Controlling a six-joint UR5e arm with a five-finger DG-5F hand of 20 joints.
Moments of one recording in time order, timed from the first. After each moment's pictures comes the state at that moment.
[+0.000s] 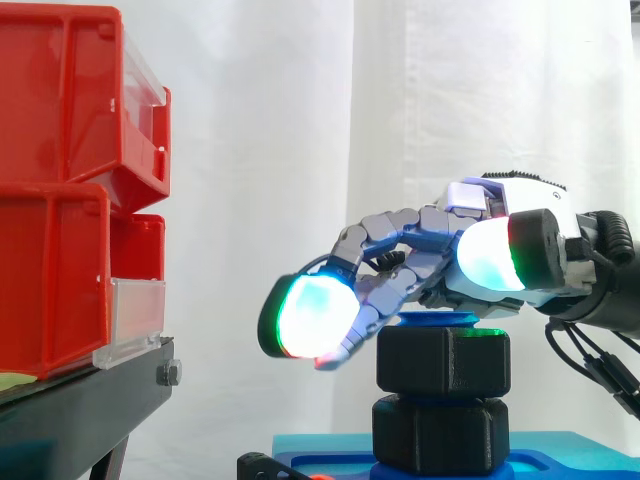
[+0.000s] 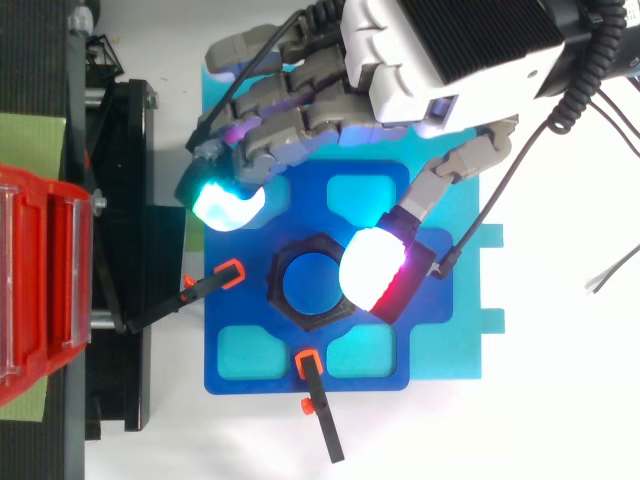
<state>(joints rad) -0.07 -2.35 -1.18 -2.50 -2.05 -1.01</state>
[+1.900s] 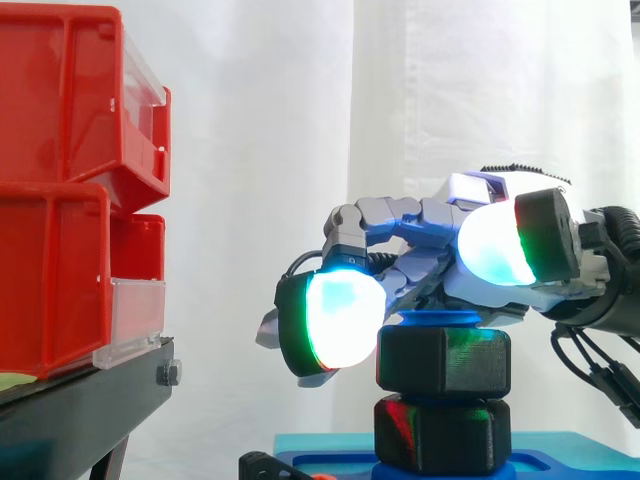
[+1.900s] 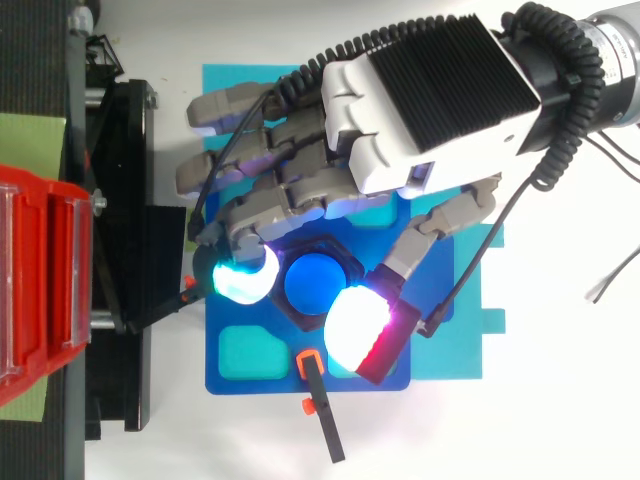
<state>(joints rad) -0.03 -2.35 -1.18 -2.53 -2.01 -1.00</state>
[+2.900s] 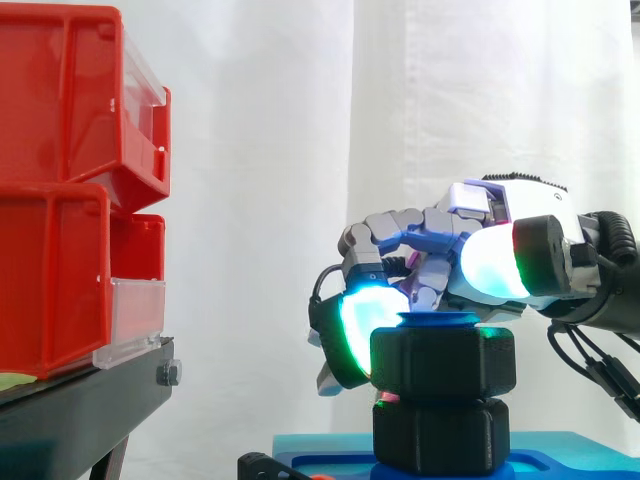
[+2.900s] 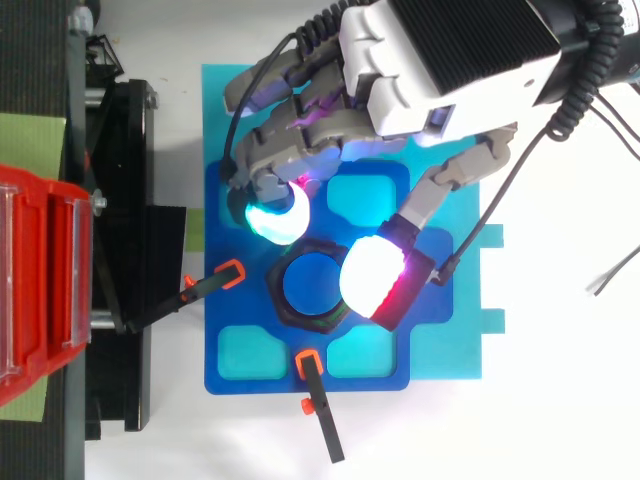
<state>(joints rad) -0.07 -2.35 -1.18 -2.53 -2.05 -1.01</state>
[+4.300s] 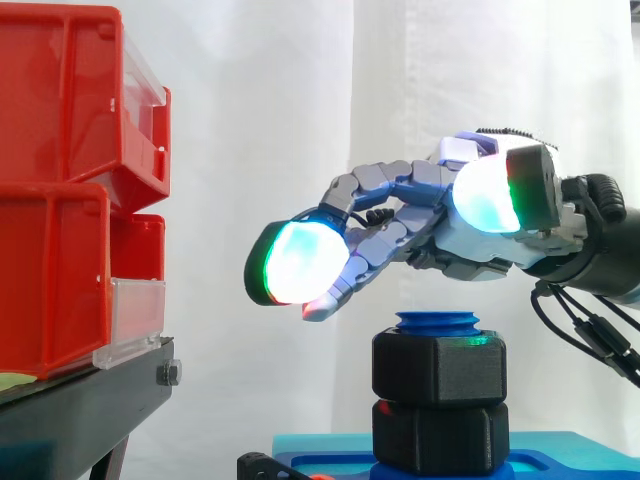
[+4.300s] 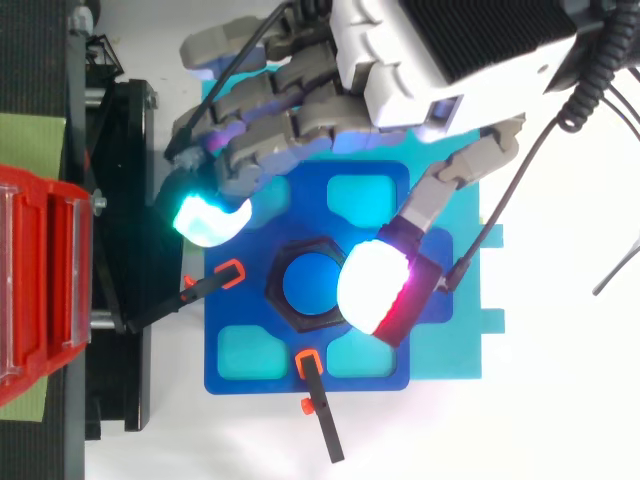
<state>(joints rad) -0.07 -2.35 -1.11 -2.55 -2.08 -1.01</state>
